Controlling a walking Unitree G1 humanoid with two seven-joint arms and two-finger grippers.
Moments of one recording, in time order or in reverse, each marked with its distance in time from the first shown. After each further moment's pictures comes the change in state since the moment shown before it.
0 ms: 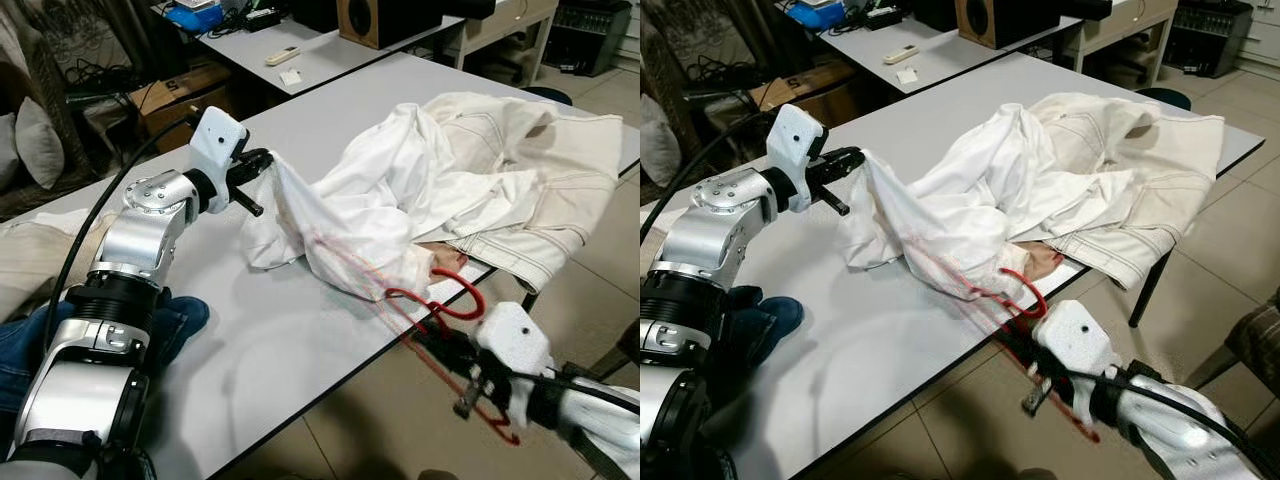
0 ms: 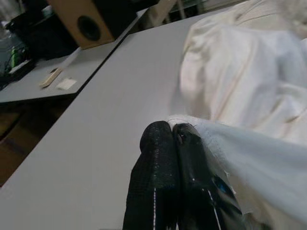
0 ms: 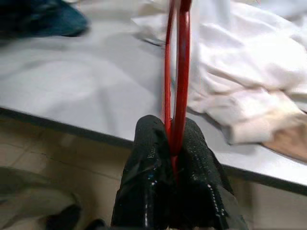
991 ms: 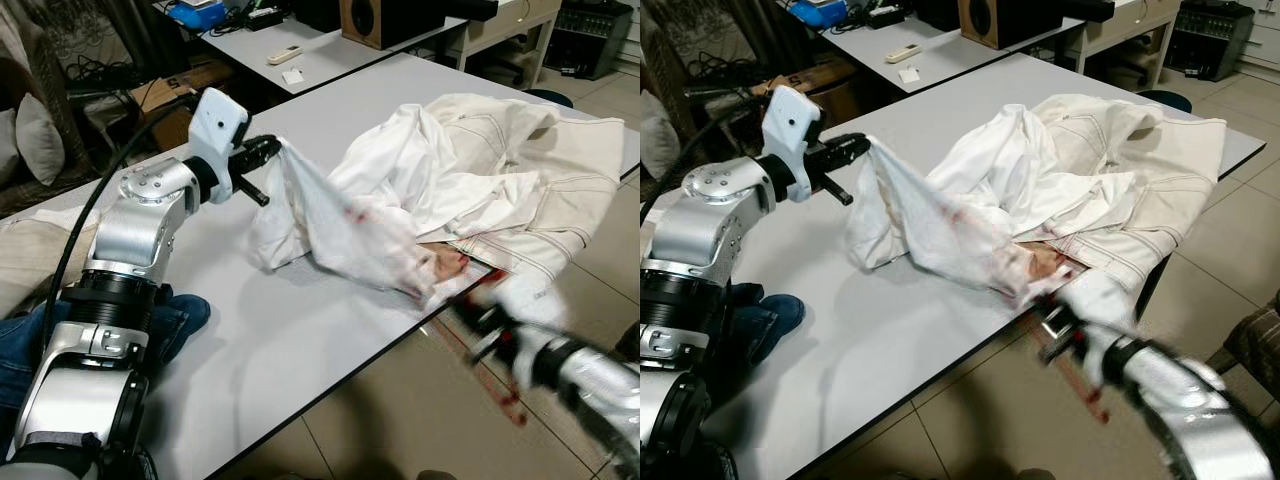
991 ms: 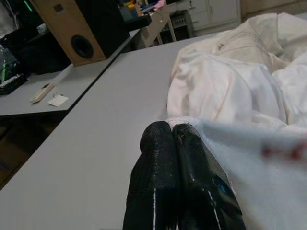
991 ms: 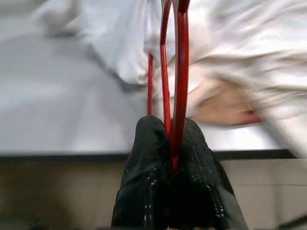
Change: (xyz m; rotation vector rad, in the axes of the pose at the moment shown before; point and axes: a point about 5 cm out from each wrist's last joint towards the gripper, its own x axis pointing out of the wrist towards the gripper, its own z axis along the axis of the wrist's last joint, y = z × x) left arm -0.006 -0.004 0.027 -0.034 -0.078 -0.042; right arm 0.004 -0.056 -0.012 0.115 0.036 -0.370
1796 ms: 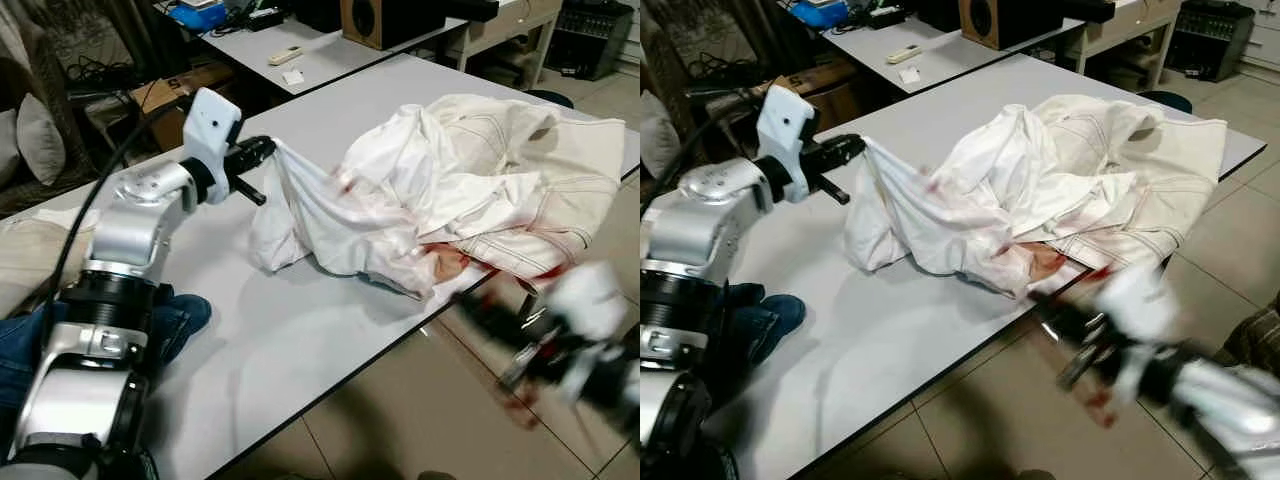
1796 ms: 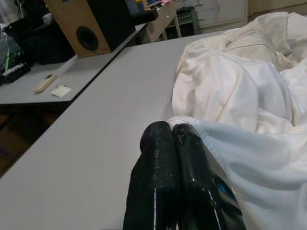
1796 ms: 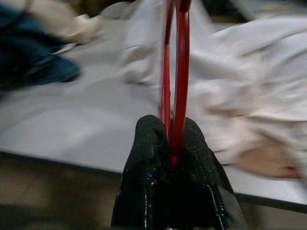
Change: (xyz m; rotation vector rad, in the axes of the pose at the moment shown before) left arm 0.002 -0.003 -0.006 -0.039 0.027 0.012; right arm -0.037 0.026 0.025 0.017 -0.126 0.356
